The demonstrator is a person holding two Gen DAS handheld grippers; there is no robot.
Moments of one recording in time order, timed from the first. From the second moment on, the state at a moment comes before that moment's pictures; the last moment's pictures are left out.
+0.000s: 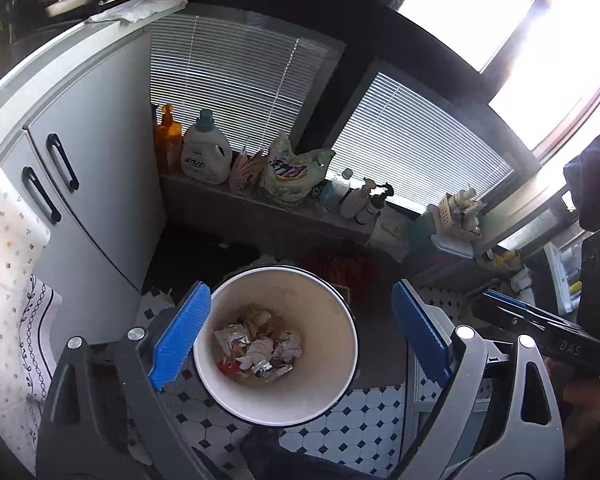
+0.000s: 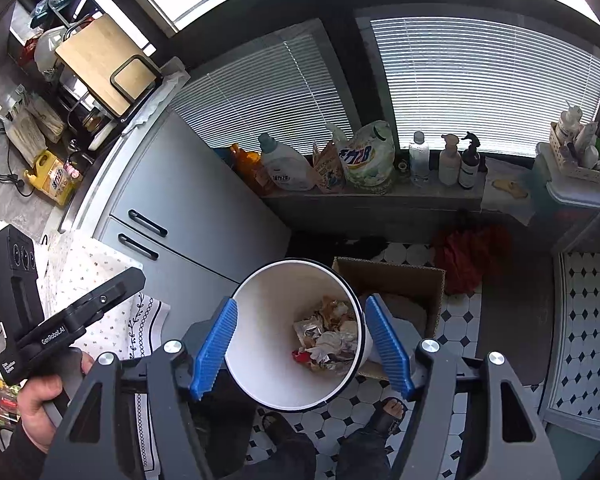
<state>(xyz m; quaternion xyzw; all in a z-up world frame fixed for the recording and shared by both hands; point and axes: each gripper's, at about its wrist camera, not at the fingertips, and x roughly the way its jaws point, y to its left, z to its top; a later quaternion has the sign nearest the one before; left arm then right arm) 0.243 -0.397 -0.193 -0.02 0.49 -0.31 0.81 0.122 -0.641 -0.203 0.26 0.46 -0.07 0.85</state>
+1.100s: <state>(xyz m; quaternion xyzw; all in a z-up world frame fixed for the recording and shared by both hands) 0.256 0.047 -0.110 -0.16 0.38 -0.03 0.91 0.279 -0.268 -0.117 0.12 0.44 0.16 0.88</state>
